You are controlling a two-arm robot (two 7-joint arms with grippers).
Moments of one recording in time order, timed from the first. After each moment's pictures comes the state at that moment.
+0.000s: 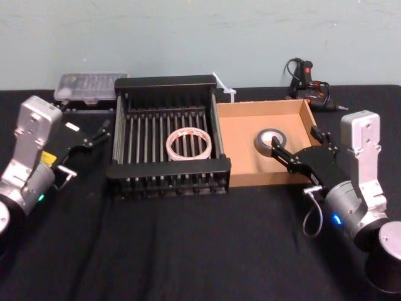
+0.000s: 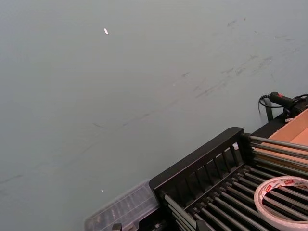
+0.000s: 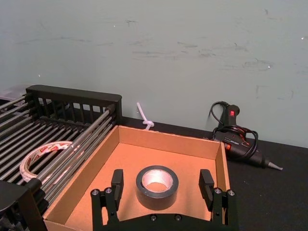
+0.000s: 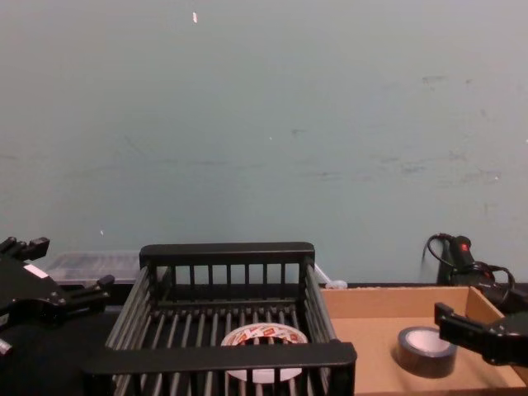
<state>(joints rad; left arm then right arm) -0.20 0.60 0.45 -1.41 -0.25 -0.12 0.03 0.01 0.18 -0.17 -1.53 0.12 0.02 0.13</state>
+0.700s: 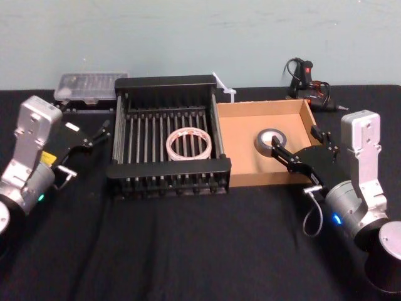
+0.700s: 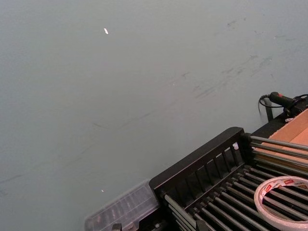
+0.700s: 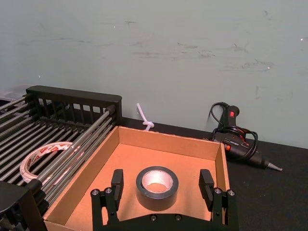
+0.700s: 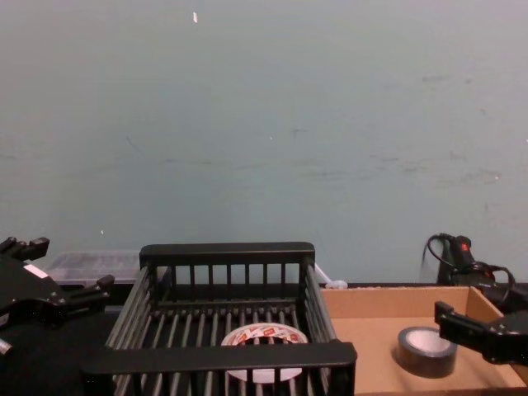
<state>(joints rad) -0.20 0.60 0.45 -1.41 -0.25 -0.12 0.03 0.01 0.19 -0.17 -1.53 0.12 0.02 0.13</state>
